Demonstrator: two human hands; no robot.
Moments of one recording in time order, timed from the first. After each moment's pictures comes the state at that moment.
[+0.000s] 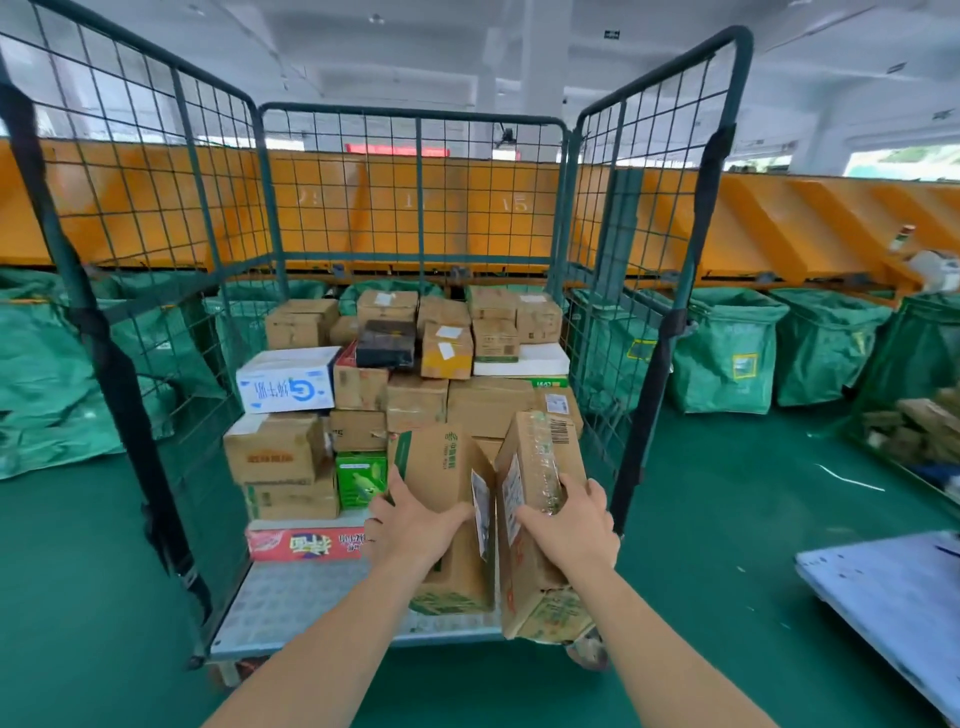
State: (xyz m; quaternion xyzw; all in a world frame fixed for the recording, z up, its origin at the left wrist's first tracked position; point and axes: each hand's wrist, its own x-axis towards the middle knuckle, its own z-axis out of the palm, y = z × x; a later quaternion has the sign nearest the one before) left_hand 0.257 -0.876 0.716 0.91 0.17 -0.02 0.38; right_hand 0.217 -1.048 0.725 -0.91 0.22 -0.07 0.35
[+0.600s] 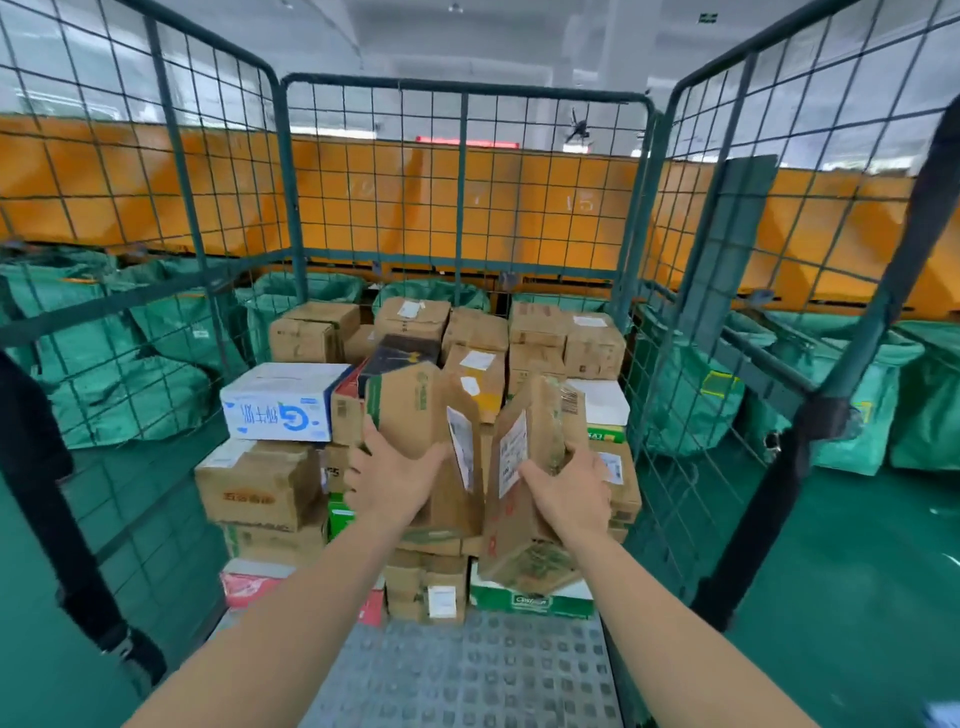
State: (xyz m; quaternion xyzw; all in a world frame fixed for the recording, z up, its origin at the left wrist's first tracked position) left_hand 0.568 -0.913 0.750 0.86 0.26 0.11 0.44; right_hand 0.561 -1.101 0.741 -0.89 0.16 -0.10 0.42
